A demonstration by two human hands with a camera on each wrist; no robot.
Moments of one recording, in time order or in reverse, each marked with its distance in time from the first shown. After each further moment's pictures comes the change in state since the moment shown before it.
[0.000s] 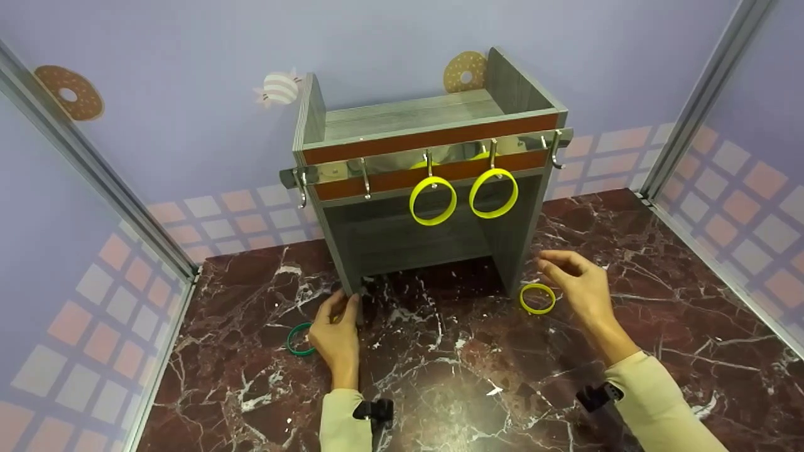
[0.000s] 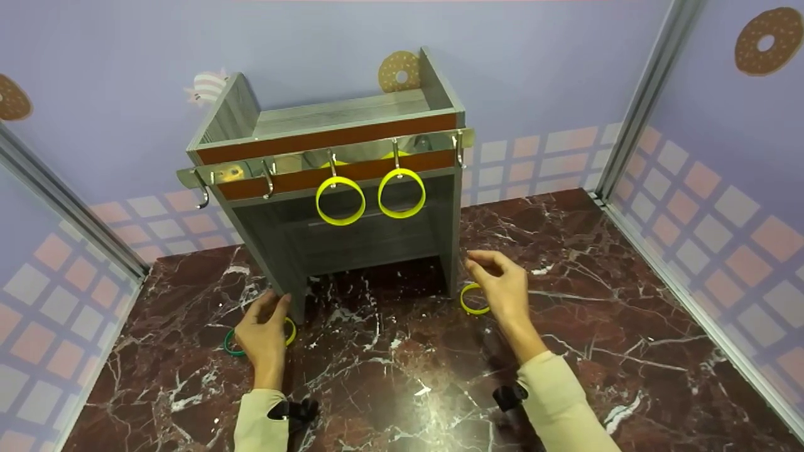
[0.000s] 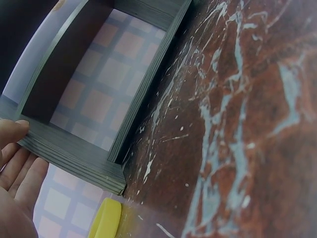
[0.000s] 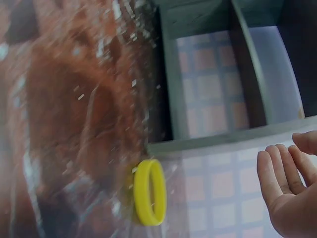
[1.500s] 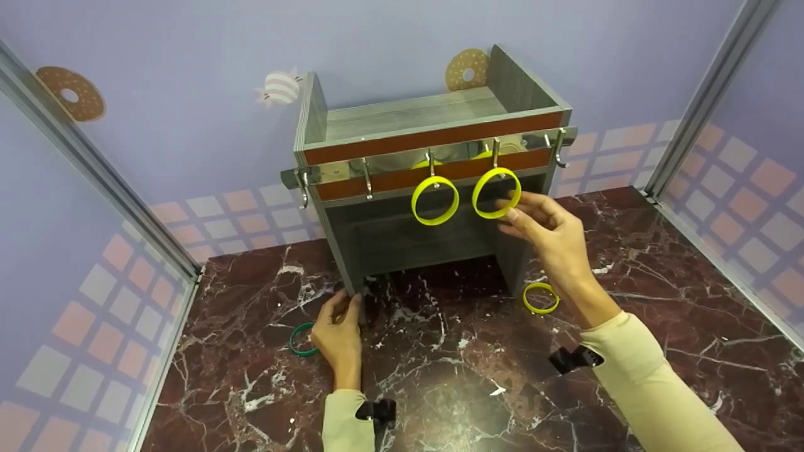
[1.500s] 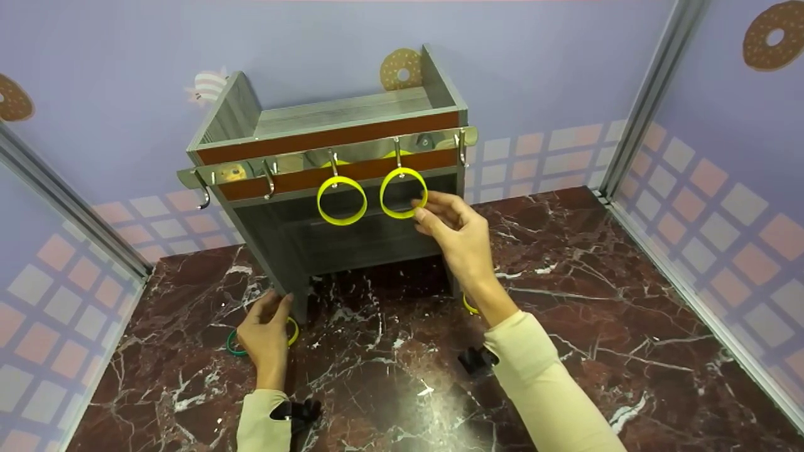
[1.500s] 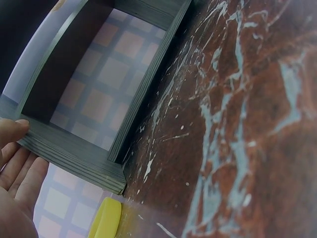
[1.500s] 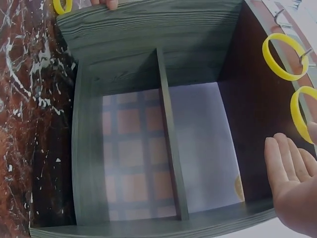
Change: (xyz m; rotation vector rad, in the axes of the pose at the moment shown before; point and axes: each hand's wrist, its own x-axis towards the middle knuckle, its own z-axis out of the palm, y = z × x) left_hand 0.002 0.000 0.001 -0.004 0.010 0.008; right_hand 0.023 -0.095 0.056 0.413 -0.115 -0.193
